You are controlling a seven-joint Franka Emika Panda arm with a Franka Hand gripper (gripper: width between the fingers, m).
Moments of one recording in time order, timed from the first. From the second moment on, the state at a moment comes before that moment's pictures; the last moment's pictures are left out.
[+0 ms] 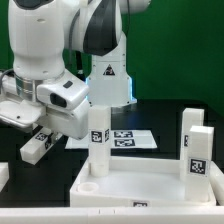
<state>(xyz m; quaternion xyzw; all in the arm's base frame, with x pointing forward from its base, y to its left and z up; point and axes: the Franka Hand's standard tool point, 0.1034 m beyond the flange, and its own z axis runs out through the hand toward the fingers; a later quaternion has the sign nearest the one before) 0.406 -0.161 0.033 -0.22 -0.96 0.07 0.17</state>
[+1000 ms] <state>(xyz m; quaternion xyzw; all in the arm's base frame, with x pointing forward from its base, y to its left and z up) 0.426 -0.184 0.076 -0.49 -0.86 0.10 0.07</state>
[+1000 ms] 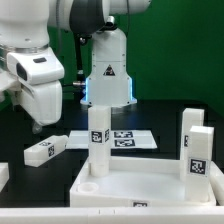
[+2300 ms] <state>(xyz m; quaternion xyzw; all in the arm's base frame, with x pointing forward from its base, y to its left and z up) 0.453 -0.183 0.080 -0.80 -0.59 0.12 0.02</state>
